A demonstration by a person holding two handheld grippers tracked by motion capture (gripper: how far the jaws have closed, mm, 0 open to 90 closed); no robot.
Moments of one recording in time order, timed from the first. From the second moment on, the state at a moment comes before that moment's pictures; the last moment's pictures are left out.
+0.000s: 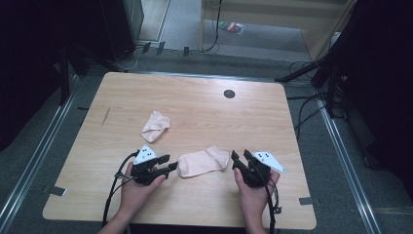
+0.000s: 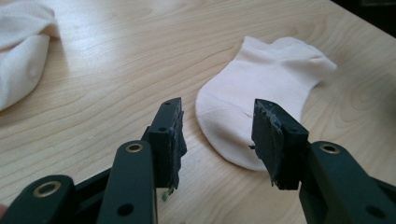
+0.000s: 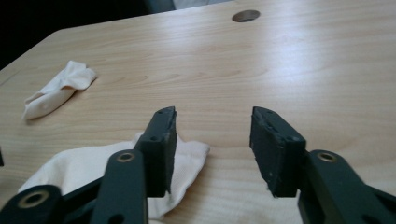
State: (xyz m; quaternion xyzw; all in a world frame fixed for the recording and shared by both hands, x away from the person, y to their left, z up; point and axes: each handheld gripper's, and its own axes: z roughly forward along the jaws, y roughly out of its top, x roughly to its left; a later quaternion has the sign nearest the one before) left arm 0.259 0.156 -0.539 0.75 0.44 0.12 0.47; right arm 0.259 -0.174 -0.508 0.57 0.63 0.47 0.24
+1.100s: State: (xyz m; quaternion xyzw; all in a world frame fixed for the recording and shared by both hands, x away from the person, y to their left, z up) left arm 0.265 0.144 -0.533 0.80 0.41 0.16 0.40; right arm 0.268 -0.152 -0.522 0.51 0.69 0.48 0.18
